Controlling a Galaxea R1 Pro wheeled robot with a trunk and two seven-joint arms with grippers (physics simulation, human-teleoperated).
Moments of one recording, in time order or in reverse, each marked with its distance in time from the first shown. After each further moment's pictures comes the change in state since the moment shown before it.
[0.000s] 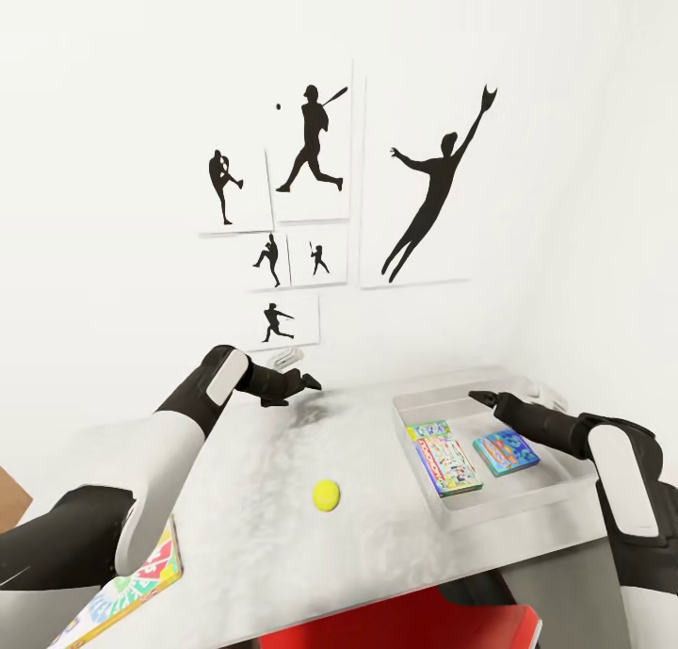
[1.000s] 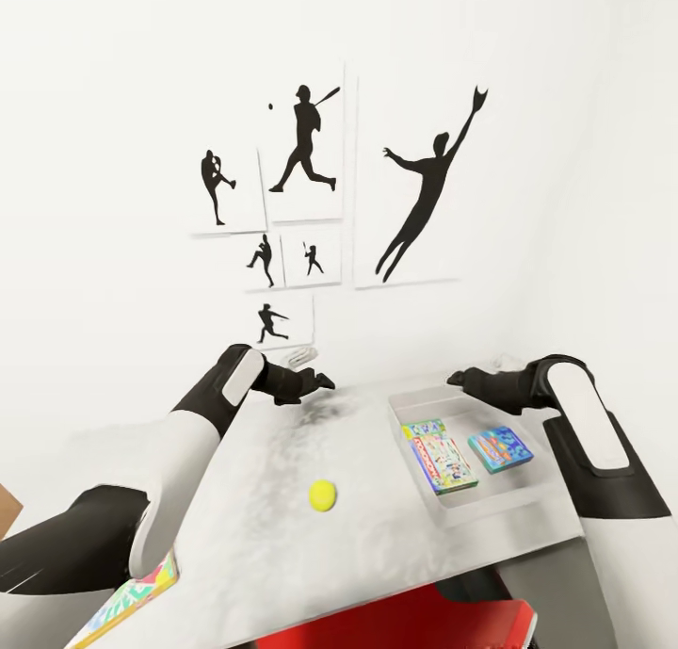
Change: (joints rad) left arm -0.002 -0.055 -0.008 -0.006 -0.016 -0.025 0.020; right arm -0.220 -0.023 0.331 0.004 -0.576 -0.003 -0.918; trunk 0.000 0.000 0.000
